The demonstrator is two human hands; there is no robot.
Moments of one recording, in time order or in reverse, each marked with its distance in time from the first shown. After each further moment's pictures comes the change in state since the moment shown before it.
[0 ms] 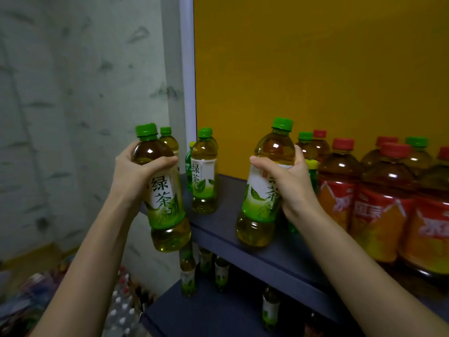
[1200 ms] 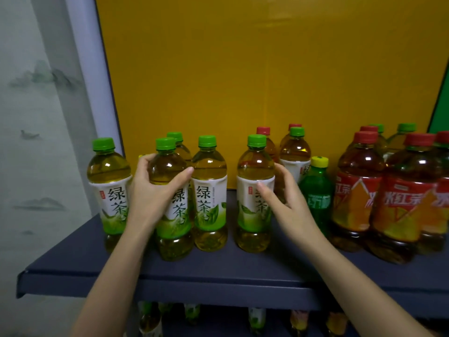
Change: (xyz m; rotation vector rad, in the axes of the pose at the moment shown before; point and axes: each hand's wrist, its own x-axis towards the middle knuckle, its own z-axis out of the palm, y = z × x) left_hand 0.124 -0.125 0.040 -0.083 -0.427 0.037; right_hand 0.023 0.083 0.041 -0.768 0.292 -0.152
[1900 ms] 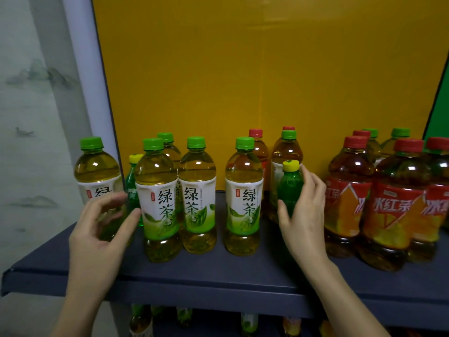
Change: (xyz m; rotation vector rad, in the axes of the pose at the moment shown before) left_hand -0.061 -0.020 -0.039 0.044 0.099 0.144; right_hand -0.006 0.031 -0.021 -0.567 0.372 -0.147
